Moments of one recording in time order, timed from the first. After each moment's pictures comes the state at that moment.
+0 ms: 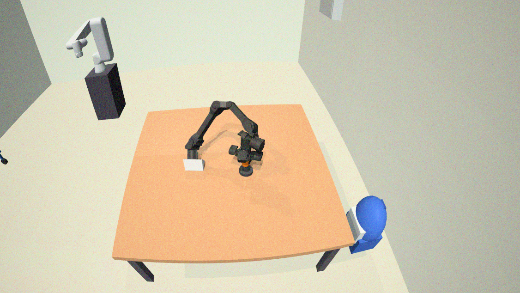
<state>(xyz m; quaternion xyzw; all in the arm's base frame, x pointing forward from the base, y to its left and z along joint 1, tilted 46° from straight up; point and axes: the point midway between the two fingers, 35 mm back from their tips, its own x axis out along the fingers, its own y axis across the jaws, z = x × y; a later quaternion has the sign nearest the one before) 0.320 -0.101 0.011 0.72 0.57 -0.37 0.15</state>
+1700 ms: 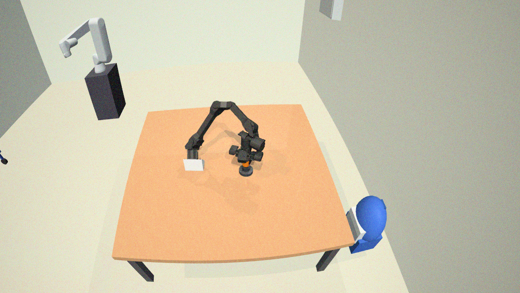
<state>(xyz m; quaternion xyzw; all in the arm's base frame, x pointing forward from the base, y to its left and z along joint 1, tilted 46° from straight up) 0.322 -0.101 0.010 0.72 0.56 -0.37 0.15</state>
